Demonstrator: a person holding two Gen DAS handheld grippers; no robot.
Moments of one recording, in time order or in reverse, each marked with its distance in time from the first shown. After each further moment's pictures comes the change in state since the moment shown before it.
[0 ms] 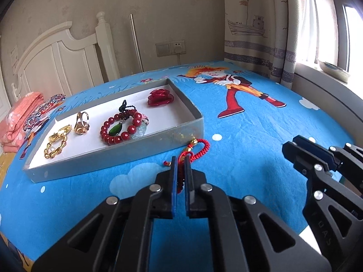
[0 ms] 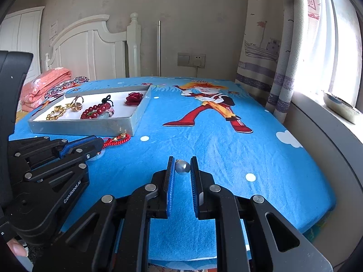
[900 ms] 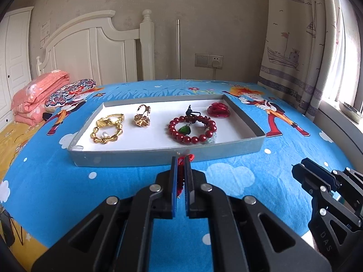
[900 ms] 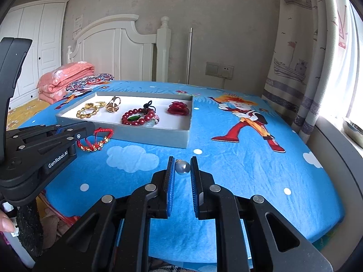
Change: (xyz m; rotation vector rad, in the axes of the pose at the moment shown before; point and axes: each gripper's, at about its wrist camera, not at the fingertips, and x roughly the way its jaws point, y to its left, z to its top) left arm -0.044 0.094 -0.014 -0.203 -0.060 0.092; right arm -0.015 0.068 0.015 -0.123 -0.040 0.107
